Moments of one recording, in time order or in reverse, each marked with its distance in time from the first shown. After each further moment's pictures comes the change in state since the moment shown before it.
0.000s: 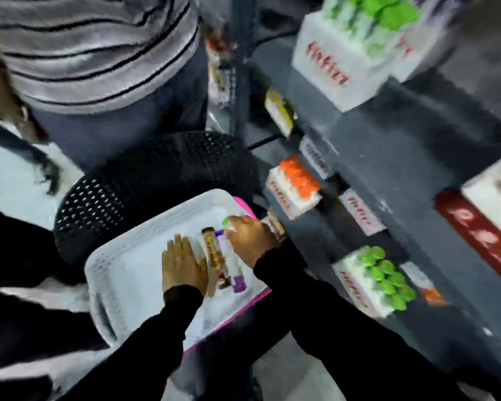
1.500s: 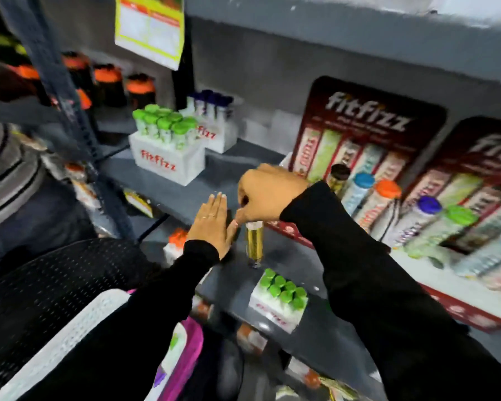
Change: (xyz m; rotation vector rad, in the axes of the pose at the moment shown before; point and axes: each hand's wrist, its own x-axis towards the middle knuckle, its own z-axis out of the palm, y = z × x) left_hand -0.010 0.284 -0.130 -0.017 0.284 1.023; right_hand -0.116 0.019 -0.329 -0.362 -0.064 0.412
